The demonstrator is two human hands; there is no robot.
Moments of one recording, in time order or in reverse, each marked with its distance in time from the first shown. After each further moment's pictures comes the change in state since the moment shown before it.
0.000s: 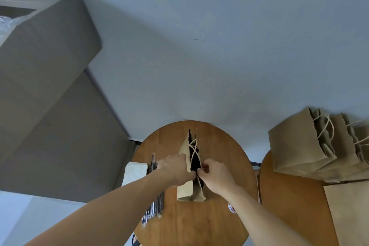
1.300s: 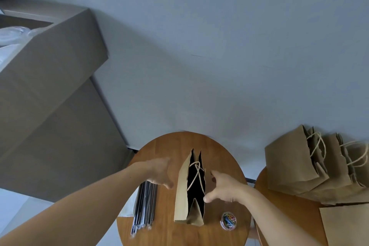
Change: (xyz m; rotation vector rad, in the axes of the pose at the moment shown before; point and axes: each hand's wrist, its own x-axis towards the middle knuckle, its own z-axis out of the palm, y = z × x) left_hand 0.013 -0.035 -0.024 -0.183 -0.261 0.035; right_hand 0.006 0.039 -0.055 -0.073 -0.397 0.078
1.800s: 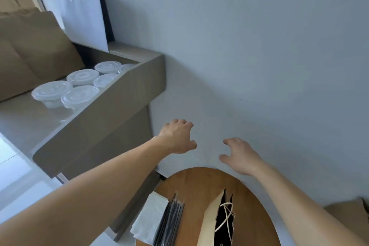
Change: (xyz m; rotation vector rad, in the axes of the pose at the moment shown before) left_hand -0.105 0.009 -0.146 0.157 0.773 -0.095; right_hand -0.028 -0.173 -0.112 -0.414 0.449 -0.387
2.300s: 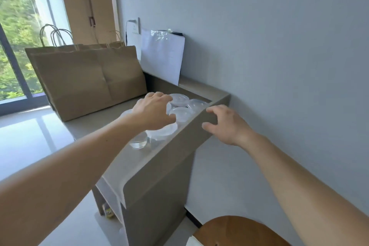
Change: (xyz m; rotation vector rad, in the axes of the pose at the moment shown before) left_hand -0.081 -0.242 -0.169 -0.031 0.381 -0.294; right_hand 0.069 -0.302 -0.071 -0.032 0.267 -0.466
